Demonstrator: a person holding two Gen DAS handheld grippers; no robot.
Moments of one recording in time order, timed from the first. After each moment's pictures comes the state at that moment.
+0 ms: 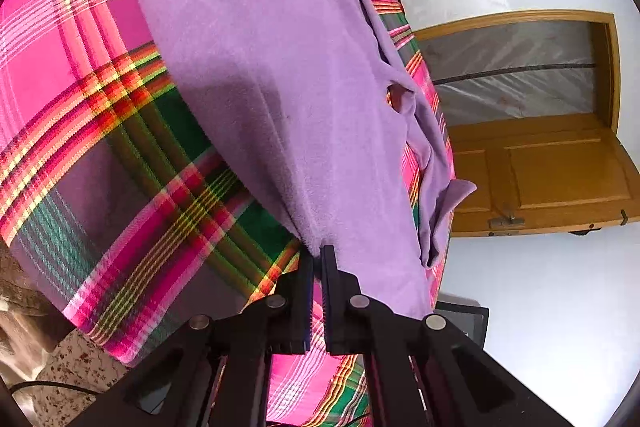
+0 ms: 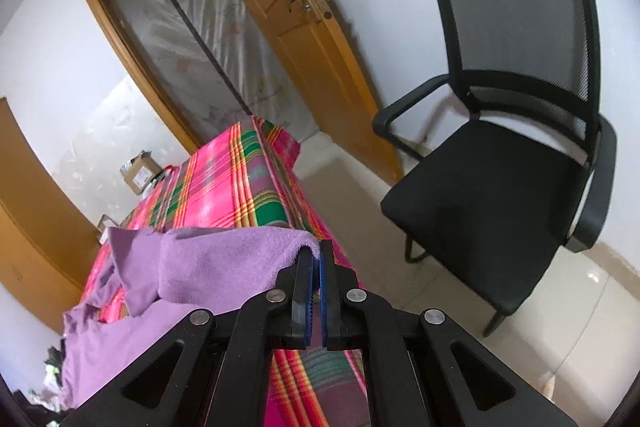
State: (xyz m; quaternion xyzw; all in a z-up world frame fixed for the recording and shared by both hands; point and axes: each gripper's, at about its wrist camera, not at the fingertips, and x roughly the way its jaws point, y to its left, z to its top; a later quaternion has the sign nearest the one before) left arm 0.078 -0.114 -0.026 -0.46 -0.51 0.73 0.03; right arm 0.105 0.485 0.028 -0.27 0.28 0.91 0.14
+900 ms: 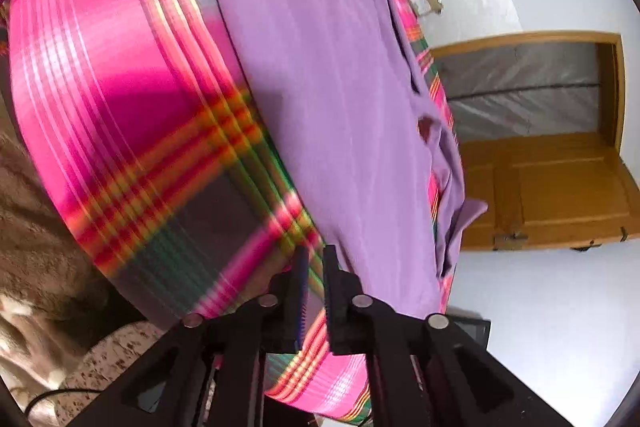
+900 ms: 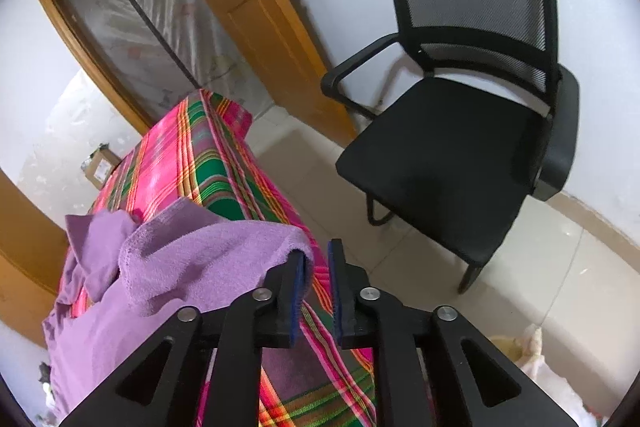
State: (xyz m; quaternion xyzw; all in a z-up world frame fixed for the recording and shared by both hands) left arm 0.112 -0.180 -0.035 -0.43 -0.53 0.73 0.00; right arm 0.119 0.488 -0.007 -0.32 0.30 0.87 0.21
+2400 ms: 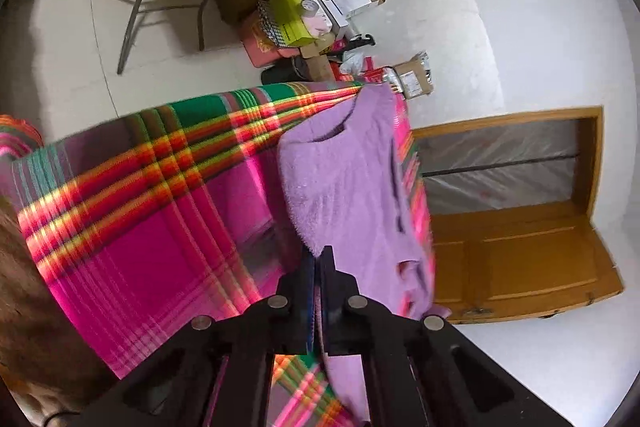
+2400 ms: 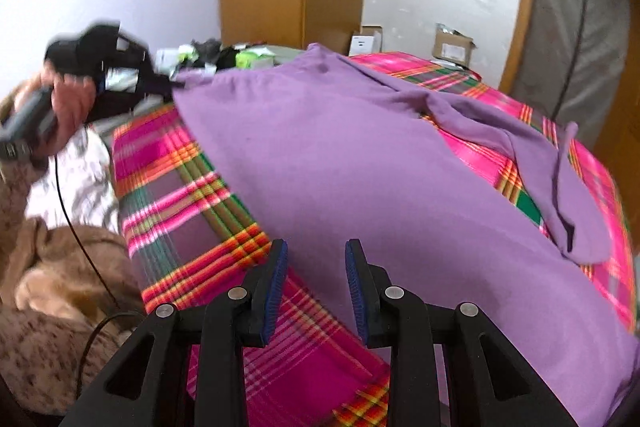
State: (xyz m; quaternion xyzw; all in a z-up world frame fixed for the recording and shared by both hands) left arm 0.089 -0.304 -0.028 -0.33 -0.58 0.74 -0.01; right arm 0.095 0.080 0.001 -0.33 -0.18 0.87 -0.32
